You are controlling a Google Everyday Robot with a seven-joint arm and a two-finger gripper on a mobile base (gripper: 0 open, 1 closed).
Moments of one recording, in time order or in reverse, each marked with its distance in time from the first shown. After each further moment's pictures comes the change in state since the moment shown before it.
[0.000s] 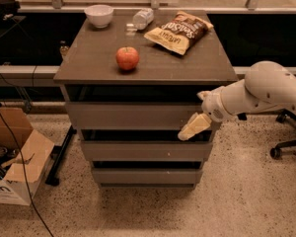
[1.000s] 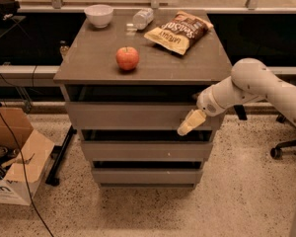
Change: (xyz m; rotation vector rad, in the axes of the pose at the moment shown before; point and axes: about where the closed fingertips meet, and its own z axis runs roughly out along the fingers) arm 0.022 -0.046 0.053 -0.085 0.060 0.017
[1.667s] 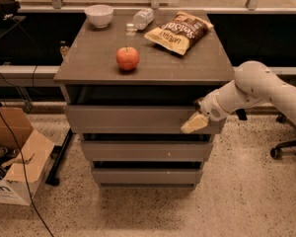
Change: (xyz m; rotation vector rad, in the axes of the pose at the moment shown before) arm 0.025 0.017 0.000 -0.043 0.053 0.020
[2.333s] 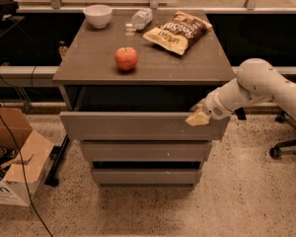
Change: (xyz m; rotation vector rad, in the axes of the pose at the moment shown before) arm -0.006 0.001 -0.008 0.000 0.000 0.000
